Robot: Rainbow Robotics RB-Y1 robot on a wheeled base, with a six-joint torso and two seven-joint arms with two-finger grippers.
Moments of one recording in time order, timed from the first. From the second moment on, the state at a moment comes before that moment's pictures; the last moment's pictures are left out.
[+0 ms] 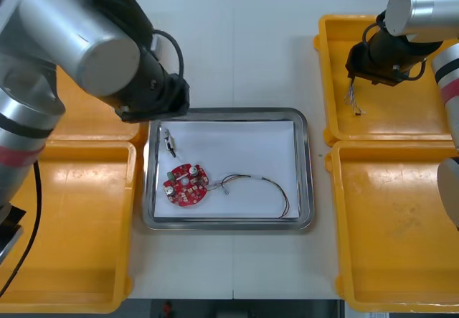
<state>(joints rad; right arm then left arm) -0.99 -0.45 -0.02 -0.96 -0.35 1.38 1.20 -0.75 0.53 -0.30 -1.91 0.69 1.79 -0.72</state>
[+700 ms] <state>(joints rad) -1.00 -0.42 -0.03 -0.84 -0.34 1.28 1.20 -0.83 0.59 -0.03 -1.62 0.74 1.67 -1.22</state>
